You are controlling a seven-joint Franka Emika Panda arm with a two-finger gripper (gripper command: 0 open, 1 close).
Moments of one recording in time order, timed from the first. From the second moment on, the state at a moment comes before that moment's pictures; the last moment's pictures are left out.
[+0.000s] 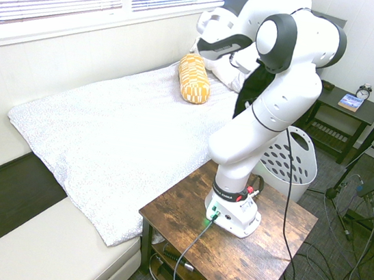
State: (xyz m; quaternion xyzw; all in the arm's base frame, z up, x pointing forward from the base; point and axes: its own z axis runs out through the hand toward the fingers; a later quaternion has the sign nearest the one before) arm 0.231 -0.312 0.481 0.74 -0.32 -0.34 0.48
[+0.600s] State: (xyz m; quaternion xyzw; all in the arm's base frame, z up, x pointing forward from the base) arm 0.117 -0.388 0.276 0.74 -0.44 -0.32 0.40
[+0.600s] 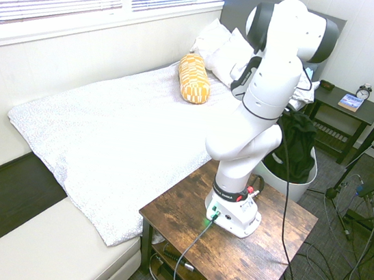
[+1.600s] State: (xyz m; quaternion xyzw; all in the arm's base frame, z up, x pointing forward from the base) arm 0.110 -0.393 0.124 0.72 -0.53 -0.25 0.36
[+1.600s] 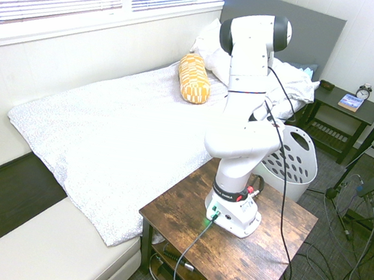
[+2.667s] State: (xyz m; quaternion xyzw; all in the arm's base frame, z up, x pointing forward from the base) arm 0.435 -0.188 0.412 0.86 -0.49 0.04 0.14
